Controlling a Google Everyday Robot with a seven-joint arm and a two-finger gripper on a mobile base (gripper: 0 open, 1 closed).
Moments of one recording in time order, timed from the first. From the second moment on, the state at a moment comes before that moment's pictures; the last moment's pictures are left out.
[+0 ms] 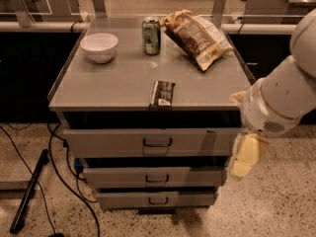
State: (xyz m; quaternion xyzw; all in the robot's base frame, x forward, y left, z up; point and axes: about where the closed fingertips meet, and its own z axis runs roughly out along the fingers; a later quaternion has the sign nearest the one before) arm 0.427 -0.175 0.851 -0.62 0.77 0.02 0.17
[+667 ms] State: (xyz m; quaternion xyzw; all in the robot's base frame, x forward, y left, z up) arm 0.437 -0.168 0.804 -0.62 0.77 0.02 0.17
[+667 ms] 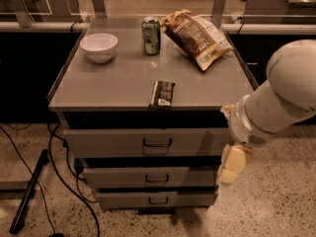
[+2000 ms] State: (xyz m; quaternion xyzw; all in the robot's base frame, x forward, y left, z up) arm 0.471 -0.134 0.729 -0.60 0.77 0.07 0.19
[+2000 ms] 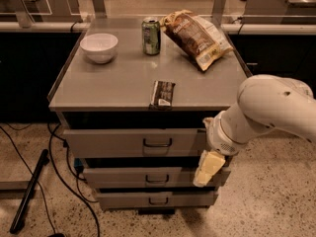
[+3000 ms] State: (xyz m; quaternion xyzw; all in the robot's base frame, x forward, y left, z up) arm 0.506 -0.116 0.708 -0.58 0.77 0.08 0.26
